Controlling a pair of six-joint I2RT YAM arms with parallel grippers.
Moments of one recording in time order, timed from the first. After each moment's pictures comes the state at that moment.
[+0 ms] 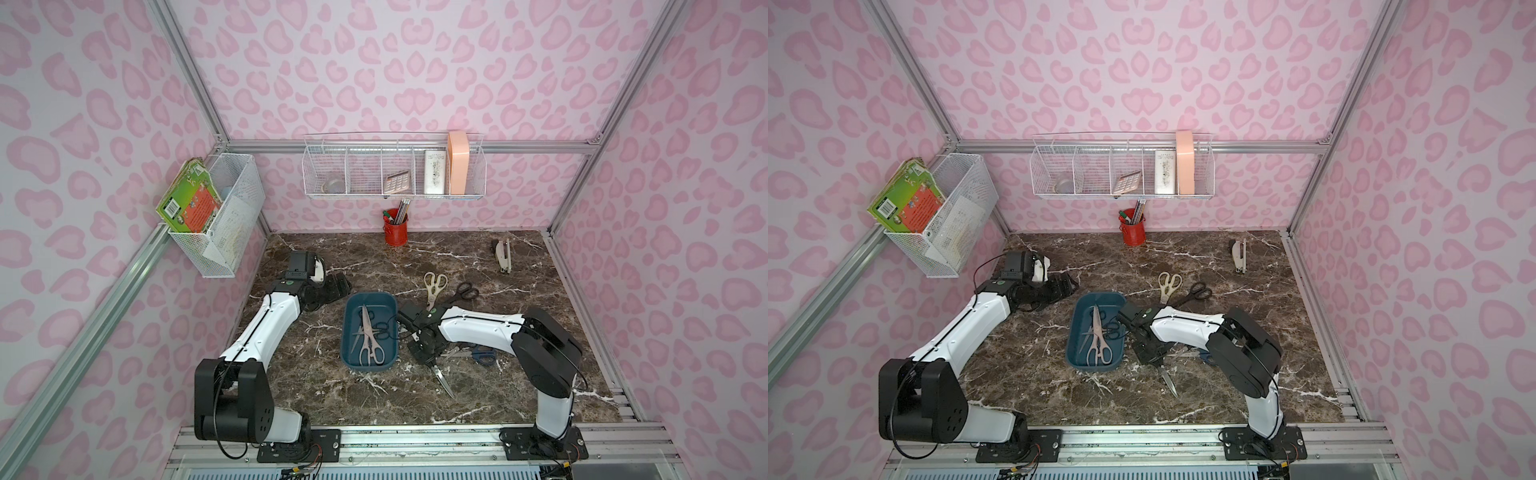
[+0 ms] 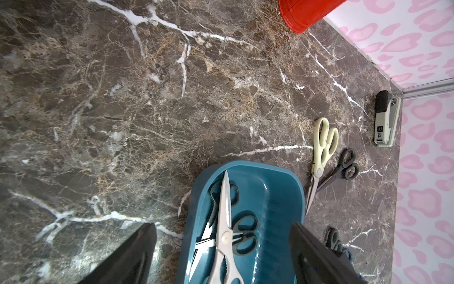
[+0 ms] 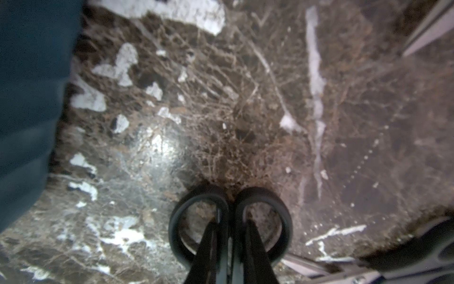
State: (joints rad) left arm -0.06 1.43 1.07 -0.57 0.30 -0.49; right arm 0.97 1.93 1.25 -0.79 0.06 0.39
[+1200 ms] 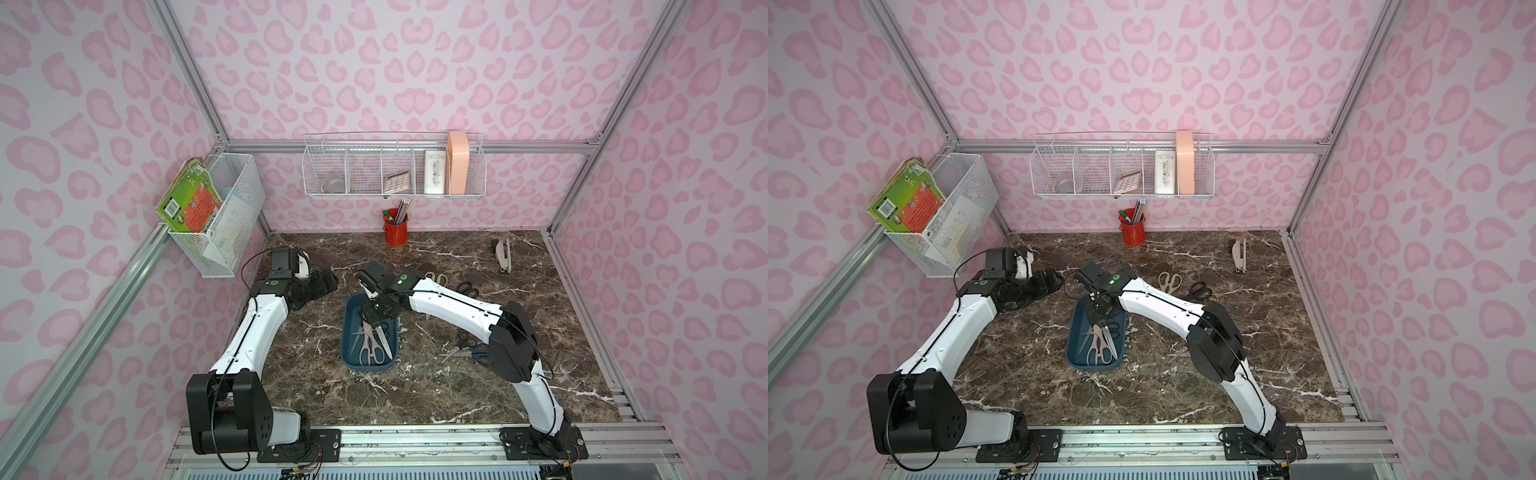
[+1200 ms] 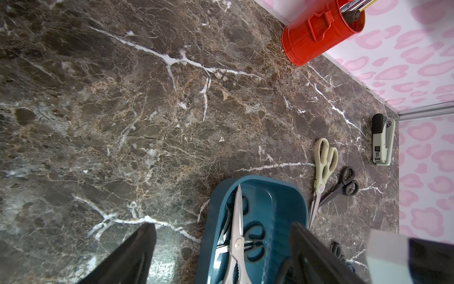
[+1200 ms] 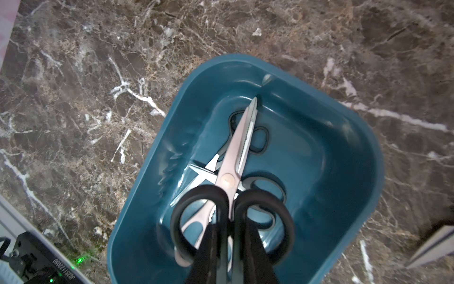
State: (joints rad) left arm 0.04 1.38 1.09 -0.59 0.30 -0.44; right arm 0.99 2.20 1.97 -0.85 -0.02 0.46
